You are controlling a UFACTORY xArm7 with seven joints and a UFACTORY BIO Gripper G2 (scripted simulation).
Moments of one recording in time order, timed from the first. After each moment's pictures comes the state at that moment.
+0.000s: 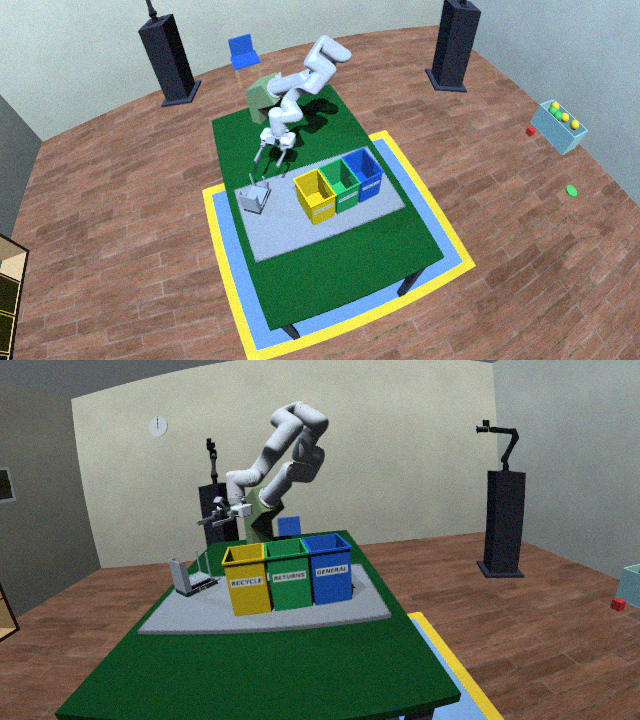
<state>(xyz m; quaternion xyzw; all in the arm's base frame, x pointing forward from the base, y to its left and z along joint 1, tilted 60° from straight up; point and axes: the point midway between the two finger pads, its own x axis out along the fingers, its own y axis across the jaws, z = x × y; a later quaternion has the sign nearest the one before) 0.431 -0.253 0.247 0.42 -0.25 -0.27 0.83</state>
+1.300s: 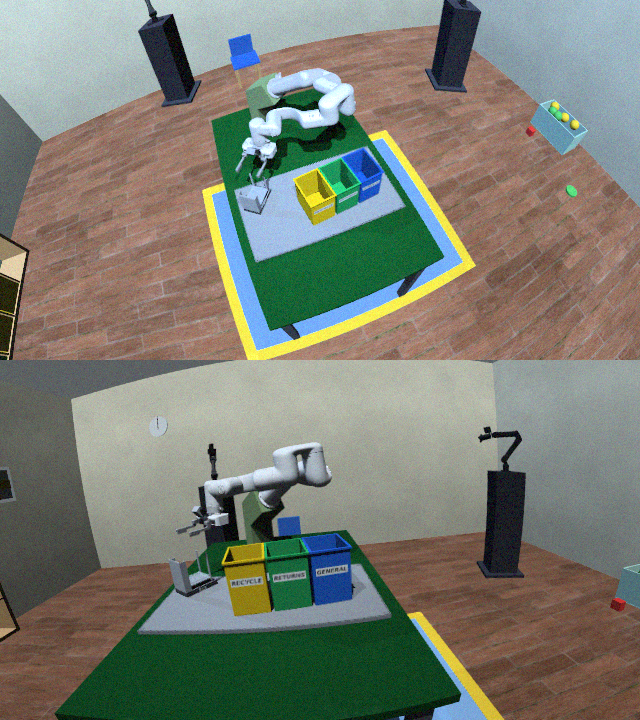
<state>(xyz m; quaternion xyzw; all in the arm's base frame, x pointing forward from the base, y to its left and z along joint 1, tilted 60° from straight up) 0.474 -0.319 0.179 0.42 -0.25 -0.28 0.82</state>
